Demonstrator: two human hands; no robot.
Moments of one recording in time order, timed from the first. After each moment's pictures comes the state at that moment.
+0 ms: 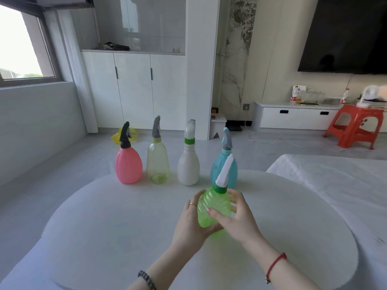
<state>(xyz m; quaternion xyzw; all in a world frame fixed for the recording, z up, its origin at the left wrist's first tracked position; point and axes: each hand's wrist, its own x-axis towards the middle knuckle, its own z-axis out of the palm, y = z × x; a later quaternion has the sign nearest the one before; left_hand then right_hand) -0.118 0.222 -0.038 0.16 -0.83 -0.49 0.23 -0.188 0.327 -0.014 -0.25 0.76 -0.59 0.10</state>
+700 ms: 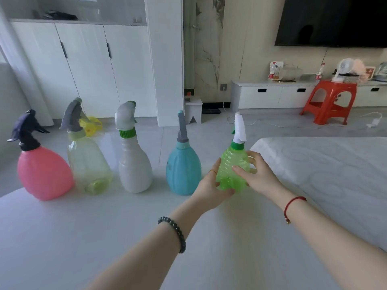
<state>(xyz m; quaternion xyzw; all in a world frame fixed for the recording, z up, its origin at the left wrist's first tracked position) -0.322 0.258 -0.034 0.11 -0.82 -0.56 0.04 -0.414 0.382 -0.026 -0.20 0.81 -0.54 0.08</state>
